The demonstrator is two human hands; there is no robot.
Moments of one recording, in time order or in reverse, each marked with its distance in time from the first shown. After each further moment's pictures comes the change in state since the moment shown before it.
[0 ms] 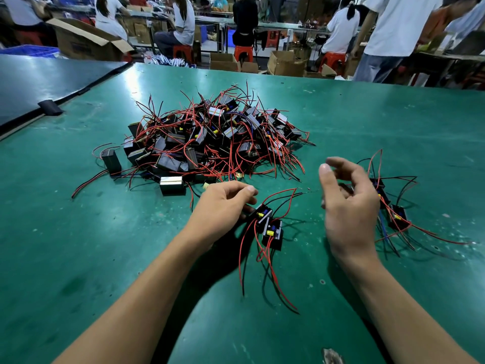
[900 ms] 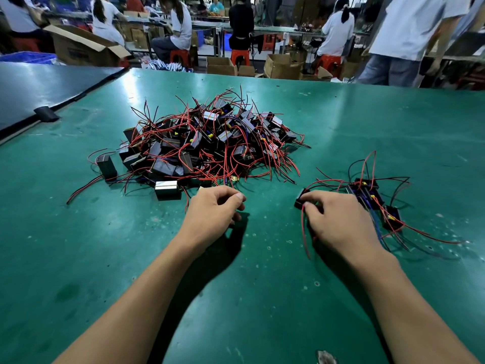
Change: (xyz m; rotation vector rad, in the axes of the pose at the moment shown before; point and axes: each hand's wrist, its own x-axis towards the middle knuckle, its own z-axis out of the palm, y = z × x) left_hand -0.003 -0.003 -0.005 0.138 0.097 0.033; right_hand 0.012 0.010 -0.021 -0.987 -0.466 -0.017
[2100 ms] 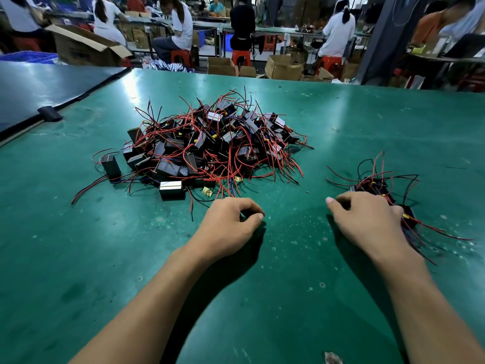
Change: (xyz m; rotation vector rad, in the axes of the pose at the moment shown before) left_hand -0.009 0.004 0.006 0.415 -0.132 0.232; right_hand 0.010 0.023 -0.009 -0.181 -0.007 0.196
